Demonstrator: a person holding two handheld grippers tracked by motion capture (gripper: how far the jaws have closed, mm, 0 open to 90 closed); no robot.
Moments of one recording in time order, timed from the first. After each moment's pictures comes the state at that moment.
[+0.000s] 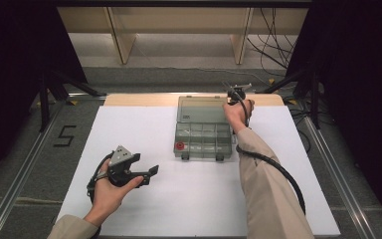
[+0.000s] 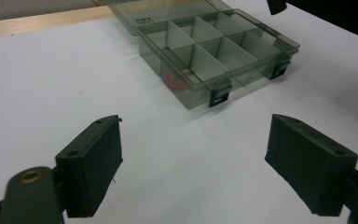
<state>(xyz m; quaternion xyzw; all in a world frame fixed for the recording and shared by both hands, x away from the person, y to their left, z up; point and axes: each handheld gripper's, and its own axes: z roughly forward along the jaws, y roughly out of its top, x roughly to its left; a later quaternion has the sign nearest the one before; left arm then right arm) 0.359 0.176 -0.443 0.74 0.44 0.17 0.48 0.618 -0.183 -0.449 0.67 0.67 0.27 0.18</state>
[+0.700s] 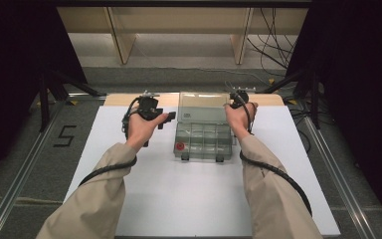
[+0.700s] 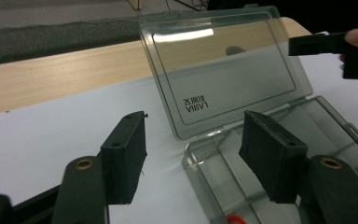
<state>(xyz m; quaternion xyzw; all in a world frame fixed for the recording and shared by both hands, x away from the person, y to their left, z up) 0.539 0.117 -0.408 0.75 0.50 0.13 0.42 0.595 -0.191 -0.443 0.62 0.67 0.32 0.25</state>
